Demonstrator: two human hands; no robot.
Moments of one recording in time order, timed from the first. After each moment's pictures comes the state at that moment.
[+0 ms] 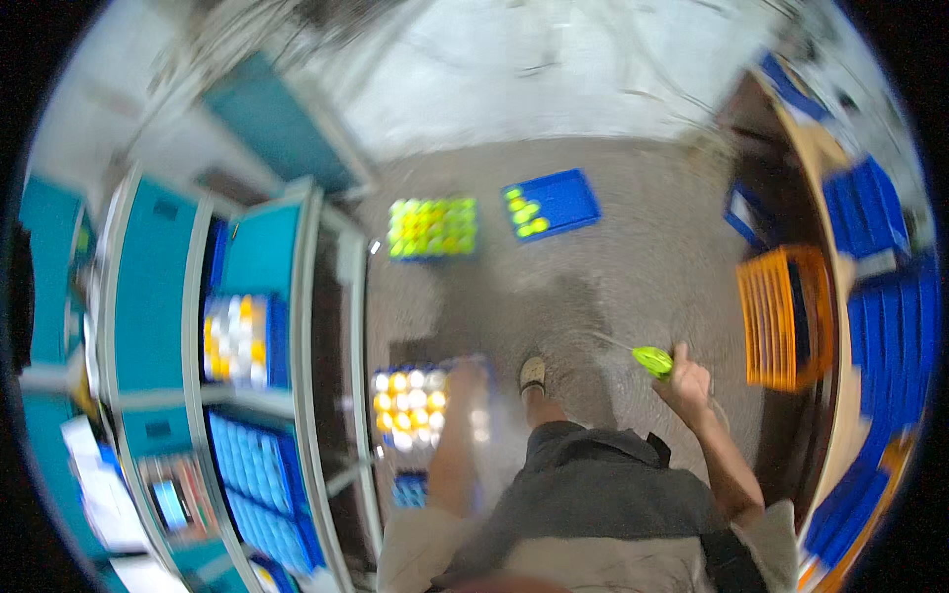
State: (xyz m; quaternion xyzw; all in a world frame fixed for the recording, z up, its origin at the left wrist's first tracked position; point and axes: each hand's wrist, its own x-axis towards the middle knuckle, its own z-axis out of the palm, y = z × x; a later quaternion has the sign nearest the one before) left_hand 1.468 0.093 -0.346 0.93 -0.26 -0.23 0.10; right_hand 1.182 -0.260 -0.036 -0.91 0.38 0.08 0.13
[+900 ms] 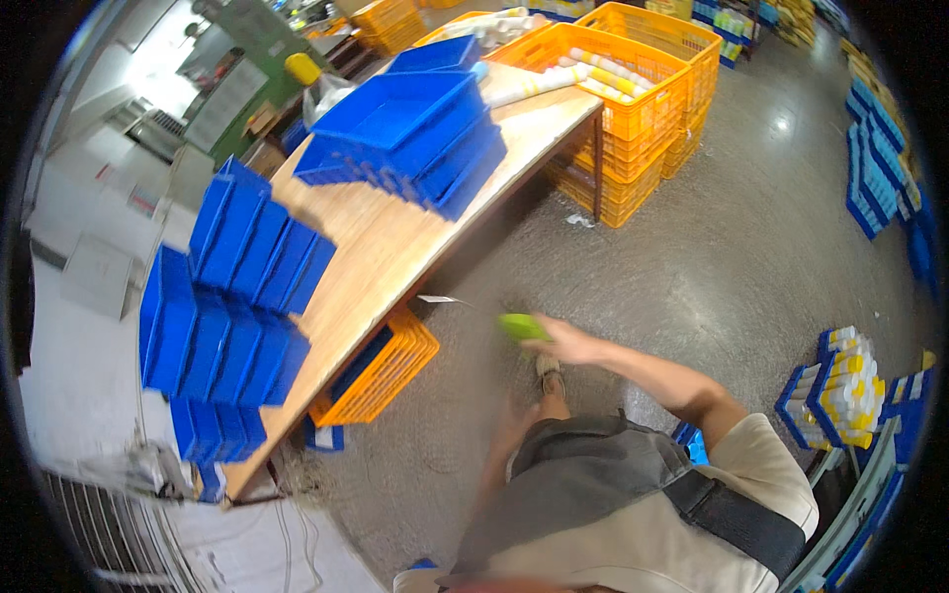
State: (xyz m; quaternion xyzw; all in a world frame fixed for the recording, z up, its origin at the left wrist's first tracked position) left_hand 0.524 -0.293 -0.169 0.23 -0.78 -0.58 -0.02; right_hand 0.307 -0.140 -0.027 -0.35 0.67 -0.57 0.32
